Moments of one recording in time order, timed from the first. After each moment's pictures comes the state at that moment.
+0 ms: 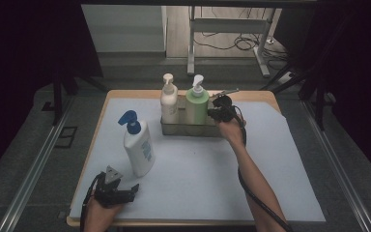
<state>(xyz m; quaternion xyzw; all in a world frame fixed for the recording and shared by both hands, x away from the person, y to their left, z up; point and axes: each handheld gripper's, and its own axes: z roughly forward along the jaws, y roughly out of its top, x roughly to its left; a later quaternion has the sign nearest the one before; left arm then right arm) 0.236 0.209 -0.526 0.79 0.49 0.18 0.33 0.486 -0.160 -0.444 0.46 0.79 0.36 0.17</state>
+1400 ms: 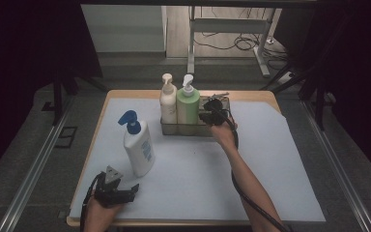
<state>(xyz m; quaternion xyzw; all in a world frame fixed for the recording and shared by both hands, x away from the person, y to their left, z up) 0.236 0.209 -0.526 0.79 0.49 0.18 0.33 0.478 -0.132 -0.453 0.45 0.80 0.35 0.16</state>
